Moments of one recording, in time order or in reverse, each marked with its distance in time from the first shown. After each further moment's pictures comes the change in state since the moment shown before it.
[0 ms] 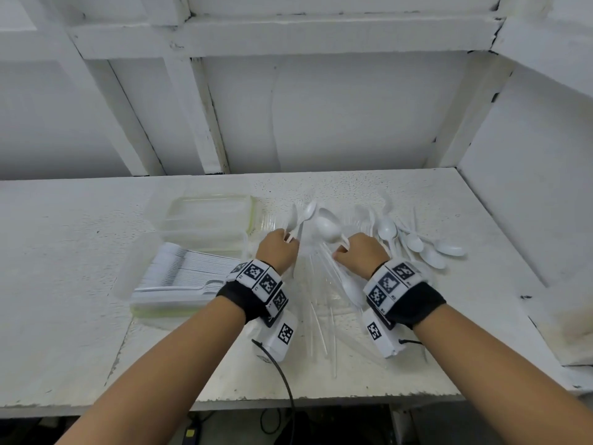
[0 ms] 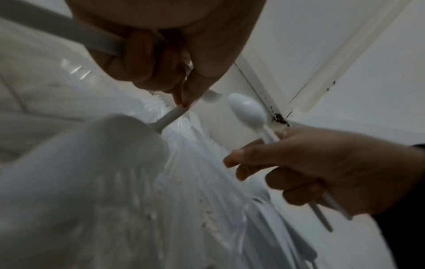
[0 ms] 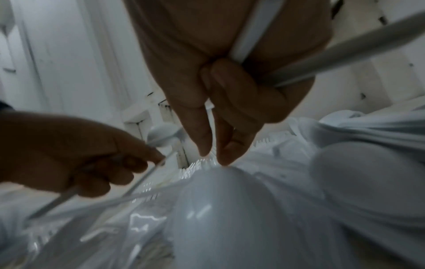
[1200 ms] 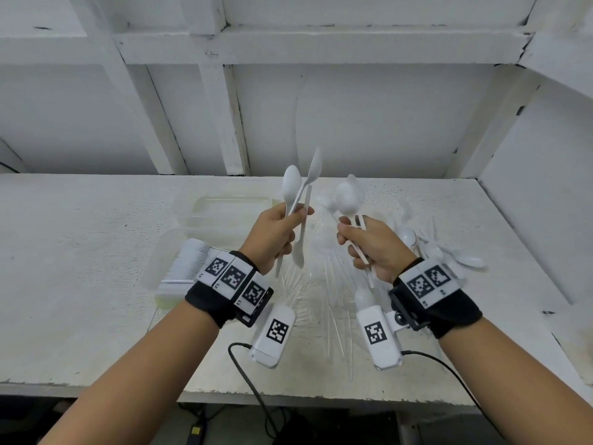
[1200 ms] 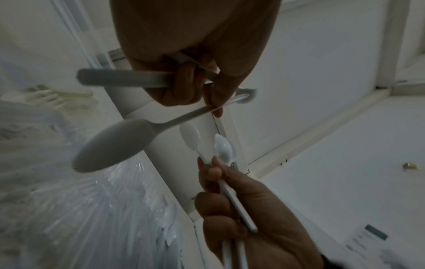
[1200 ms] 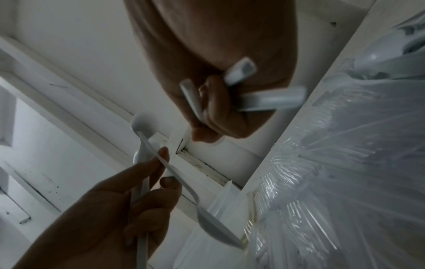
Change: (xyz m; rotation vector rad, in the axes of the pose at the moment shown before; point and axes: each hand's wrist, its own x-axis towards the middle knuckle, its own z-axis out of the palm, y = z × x) left_hand -0.047 0.023 -0.075 -0.730 -0.127 0.078; right_hand -0.037 -0.049 -0.028 0.947 -0.146 -0.041
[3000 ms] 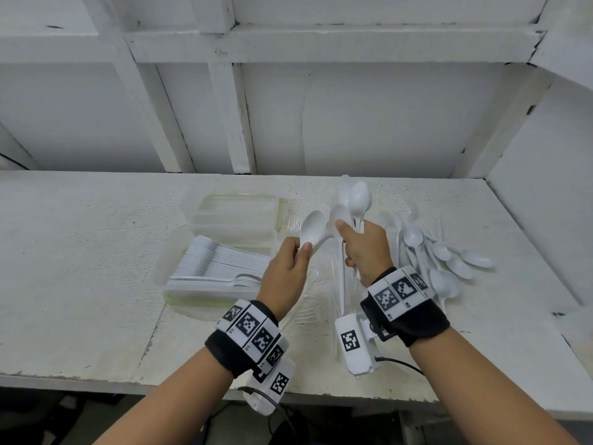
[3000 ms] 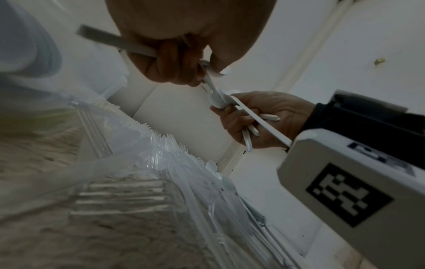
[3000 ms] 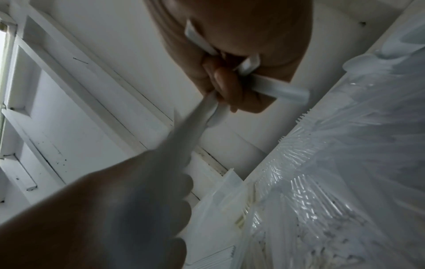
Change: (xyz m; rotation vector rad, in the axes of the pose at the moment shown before) left_hand -0.029 -0.060 0.007 0.482 0.133 0.238; right_hand 0.012 0.022 0.033 -0.022 0.319 -0.146
